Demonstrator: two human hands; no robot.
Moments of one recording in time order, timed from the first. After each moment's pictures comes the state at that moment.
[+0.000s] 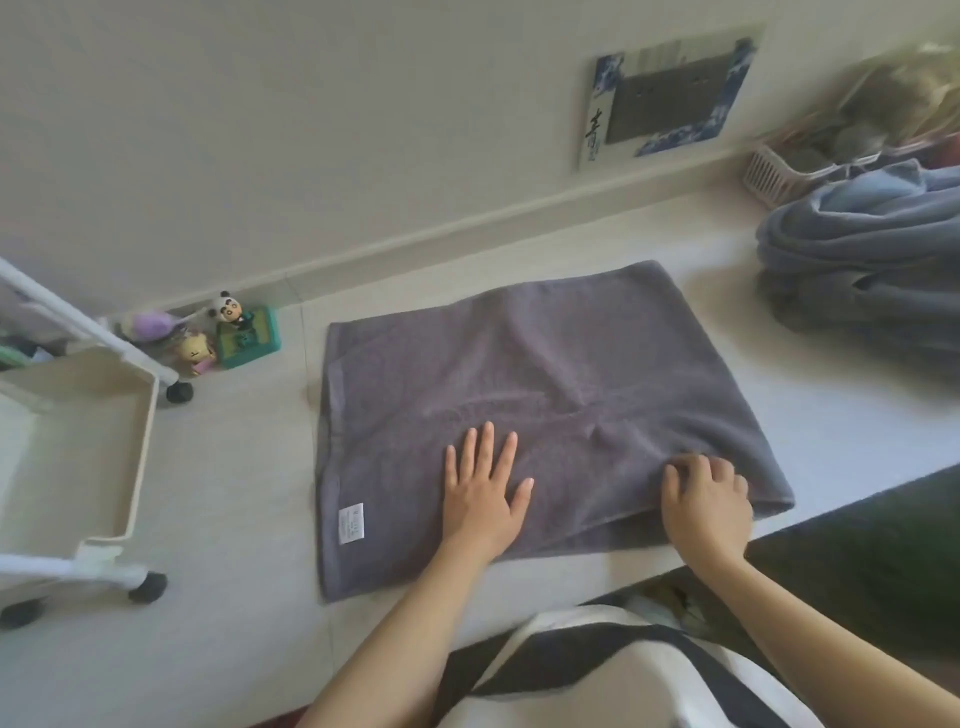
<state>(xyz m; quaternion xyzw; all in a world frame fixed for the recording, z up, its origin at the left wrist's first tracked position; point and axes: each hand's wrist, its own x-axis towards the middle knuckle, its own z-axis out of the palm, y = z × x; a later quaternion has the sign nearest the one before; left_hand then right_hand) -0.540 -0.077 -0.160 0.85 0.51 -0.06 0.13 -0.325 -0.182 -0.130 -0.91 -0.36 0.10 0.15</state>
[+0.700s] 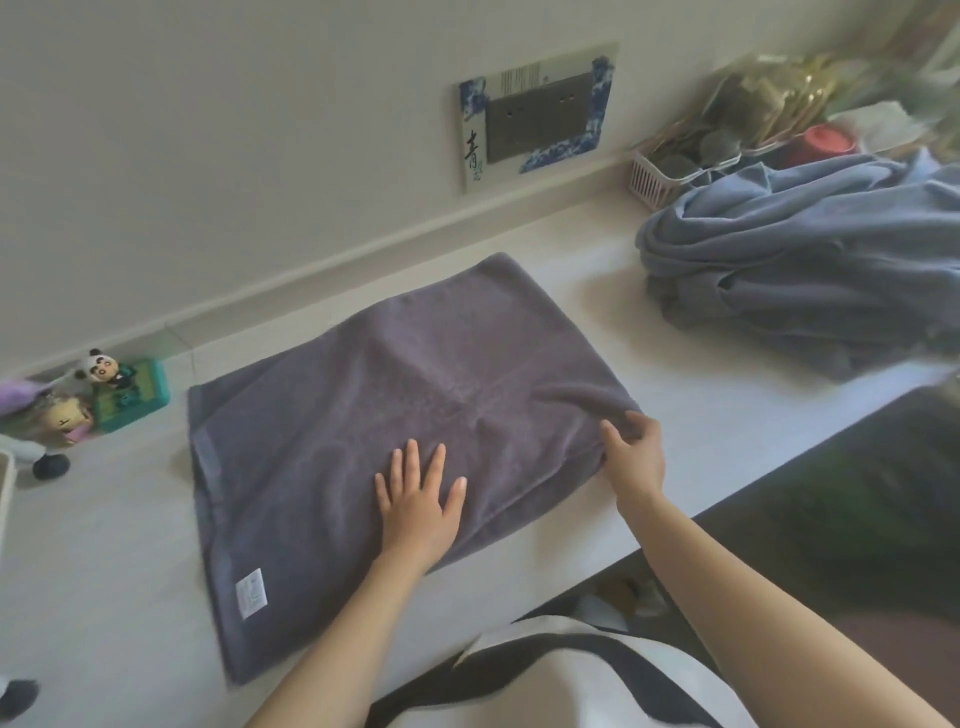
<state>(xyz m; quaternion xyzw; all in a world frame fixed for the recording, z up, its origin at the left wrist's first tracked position) -0.488 -0.068 -0.153 0.81 0.55 -0.08 0.18 -0.264 -0.151 -0.110 -0.80 -0.05 0.32 0.51</state>
